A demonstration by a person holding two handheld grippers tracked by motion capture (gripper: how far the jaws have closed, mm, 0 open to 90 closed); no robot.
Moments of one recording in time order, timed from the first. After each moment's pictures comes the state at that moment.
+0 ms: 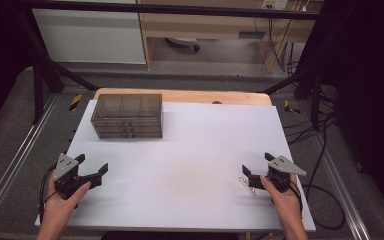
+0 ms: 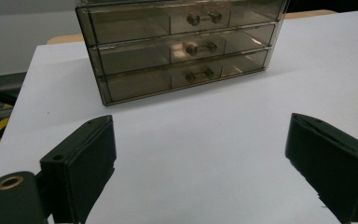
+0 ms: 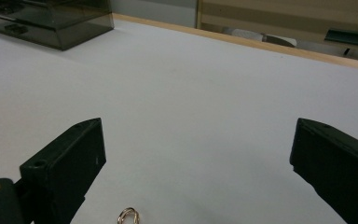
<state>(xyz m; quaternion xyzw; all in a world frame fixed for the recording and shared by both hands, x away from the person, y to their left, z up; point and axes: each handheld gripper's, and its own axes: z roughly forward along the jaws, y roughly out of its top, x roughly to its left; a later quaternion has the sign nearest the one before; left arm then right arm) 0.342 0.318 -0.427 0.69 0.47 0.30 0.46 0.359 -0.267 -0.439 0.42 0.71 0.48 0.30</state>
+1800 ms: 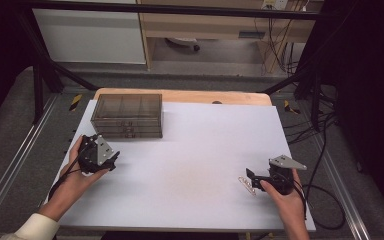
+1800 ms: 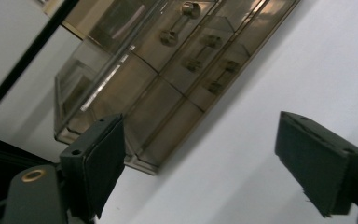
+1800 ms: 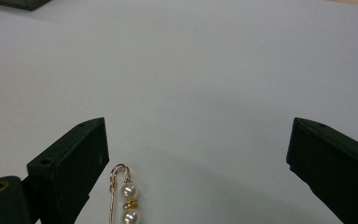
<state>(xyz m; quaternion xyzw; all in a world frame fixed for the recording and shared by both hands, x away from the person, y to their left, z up) 0.407 0.273 -0.414 0.83 0.25 0.44 0.24 0.357 -0.273 -0.433 0.49 0.73 0.41 0.25</state>
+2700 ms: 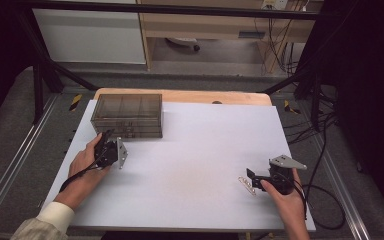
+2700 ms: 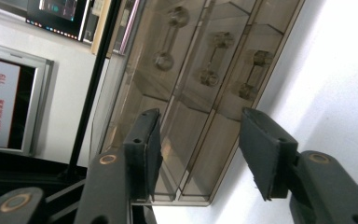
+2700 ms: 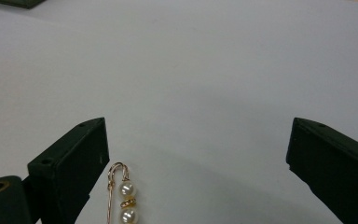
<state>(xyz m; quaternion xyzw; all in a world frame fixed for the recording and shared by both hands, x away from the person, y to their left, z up) 0.429 0.247 -0.439 0.82 0.12 0.55 0.11 0.358 -0.274 -0.433 0.49 0.73 0.40 0.25</state>
